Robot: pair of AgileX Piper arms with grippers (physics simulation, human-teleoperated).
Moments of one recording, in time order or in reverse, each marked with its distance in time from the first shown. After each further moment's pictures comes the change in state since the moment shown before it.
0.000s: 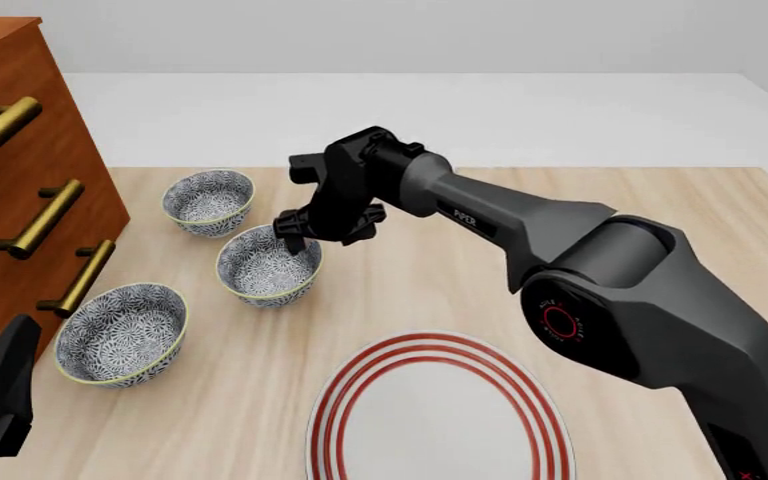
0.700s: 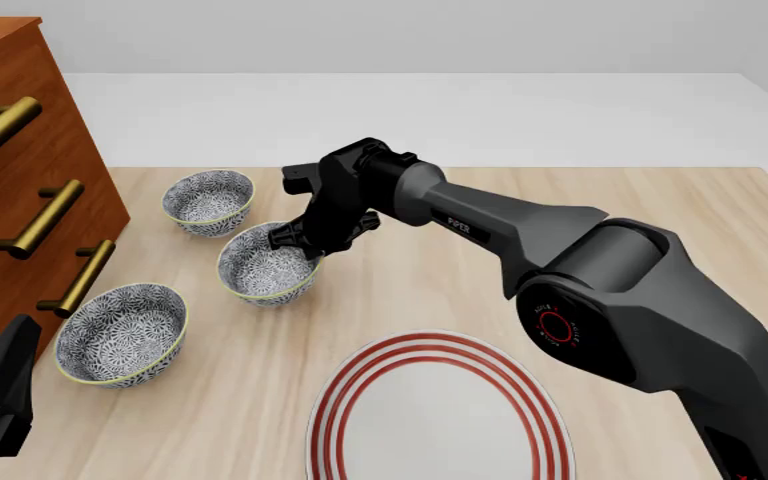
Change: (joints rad) left arm 0.000 0.000 0.000 0.000 0.000; right arm 0.016 0.006 0.028 -0.033 -0.027
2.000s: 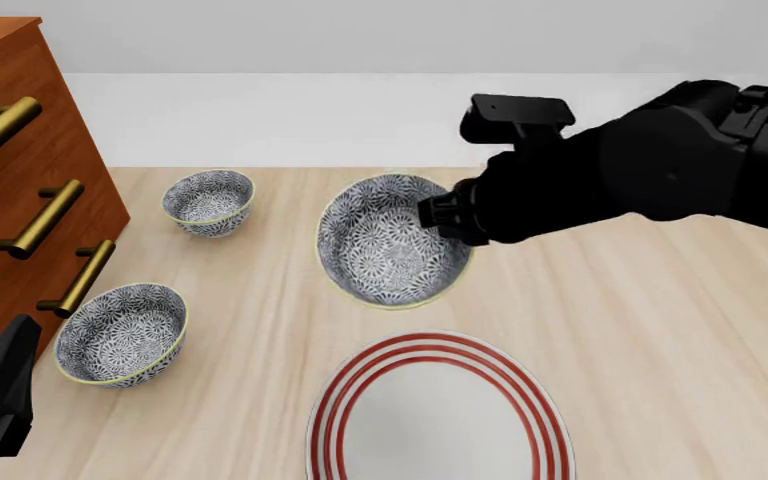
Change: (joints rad) left arm 0.000 0.000 0.000 0.000 0.000; right arm -0.075 -1.054 1.061 -0.247 0.047
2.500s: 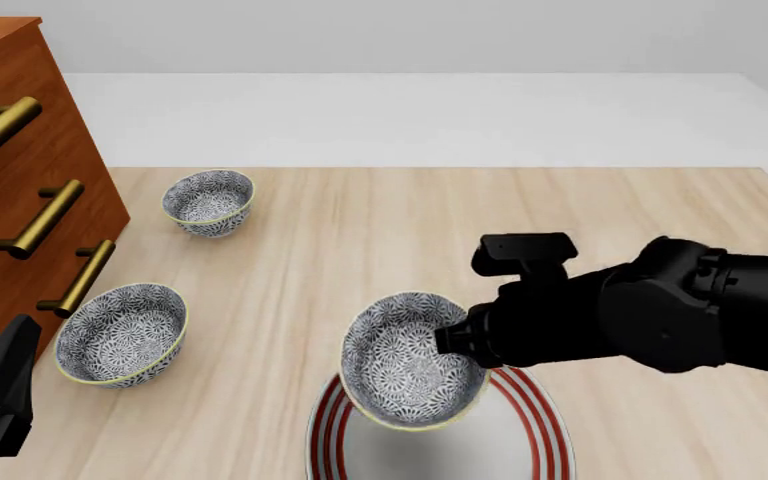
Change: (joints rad) left arm 0.000 0.000 0.000 0.000 0.000; right arm 0.061 -0.032 0.370 -0.191 0.121
